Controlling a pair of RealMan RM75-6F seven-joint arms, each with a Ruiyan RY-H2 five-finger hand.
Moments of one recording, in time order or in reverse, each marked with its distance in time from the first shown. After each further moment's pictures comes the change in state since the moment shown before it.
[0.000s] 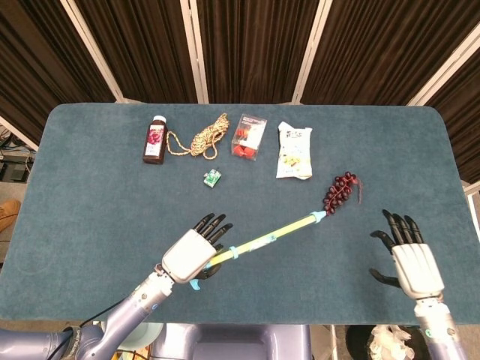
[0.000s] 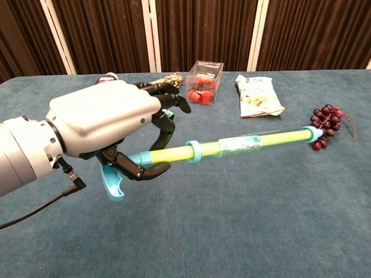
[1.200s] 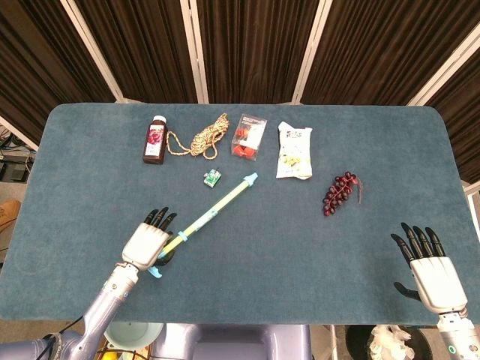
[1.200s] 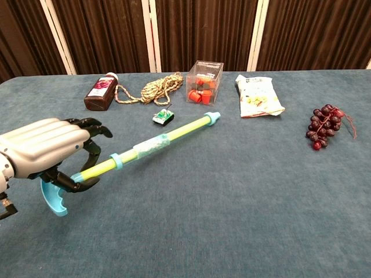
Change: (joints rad) left arm 0.130 0.012 0.025 0.203 -0.152 0.017 -0.041; right arm -0.063 0.063 -0.072 0.137 -0.076 0.055 -0.011
